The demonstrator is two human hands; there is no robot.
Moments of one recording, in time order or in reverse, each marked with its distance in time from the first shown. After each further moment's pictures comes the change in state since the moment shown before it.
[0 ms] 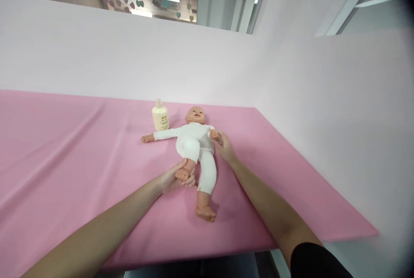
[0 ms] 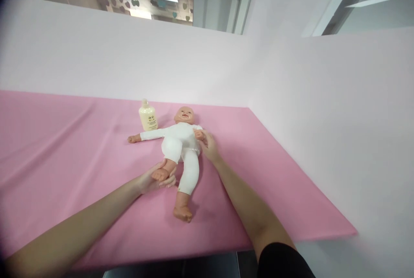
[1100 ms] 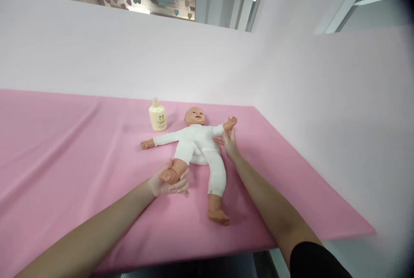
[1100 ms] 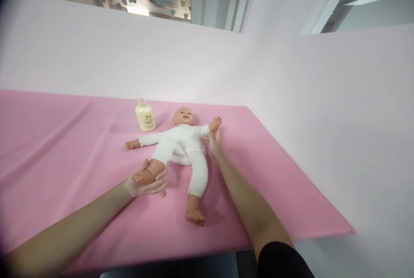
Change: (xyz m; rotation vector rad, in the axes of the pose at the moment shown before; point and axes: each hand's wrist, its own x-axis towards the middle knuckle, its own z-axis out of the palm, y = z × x) left_hand -0.014 0.007 0.000 -0.164 -0.212 -0.008; right_hand 0.013 0.009 -0.015 0.289 0.240 0.325
